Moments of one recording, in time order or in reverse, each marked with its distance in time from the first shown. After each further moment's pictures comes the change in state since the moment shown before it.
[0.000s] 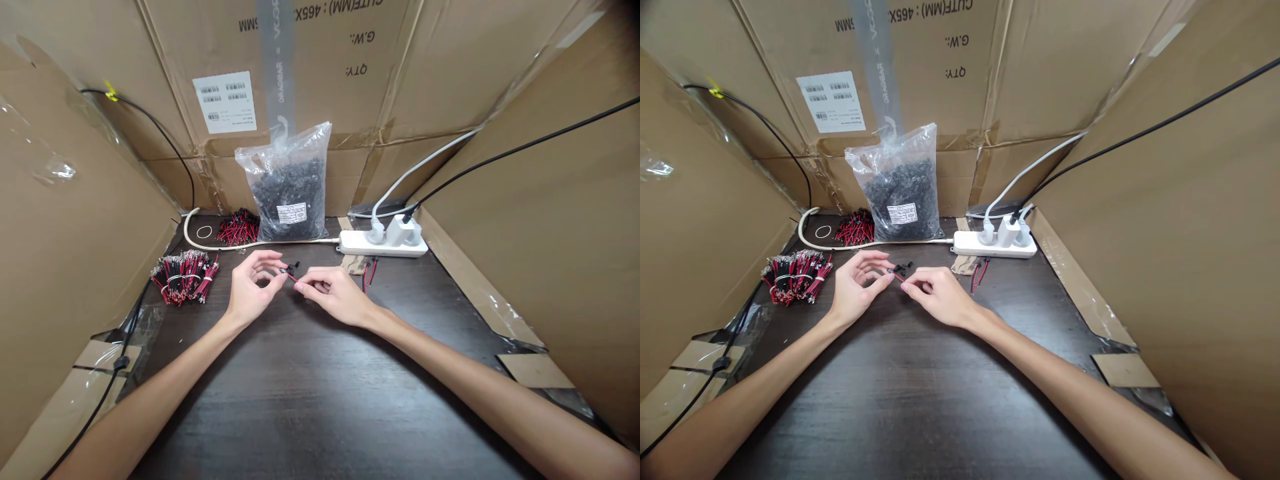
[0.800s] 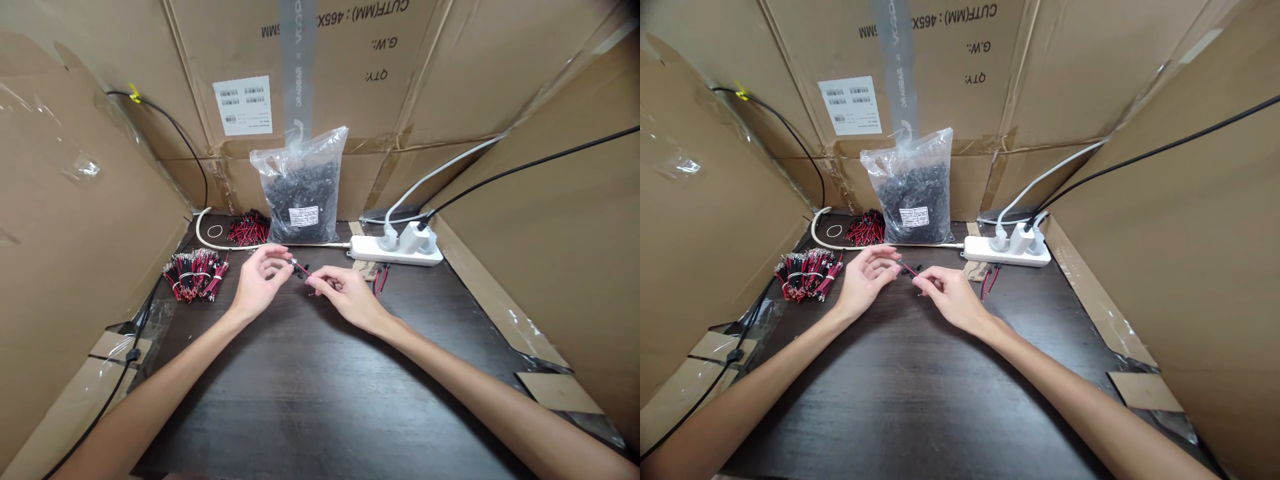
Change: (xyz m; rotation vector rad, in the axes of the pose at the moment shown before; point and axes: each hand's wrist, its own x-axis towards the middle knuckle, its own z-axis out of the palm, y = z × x) left_hand 0.012 0.002 -0.009 -0.059 0.011 -0.026; right_hand 0.001 0.006 0.004 0.143 0.077 0.131
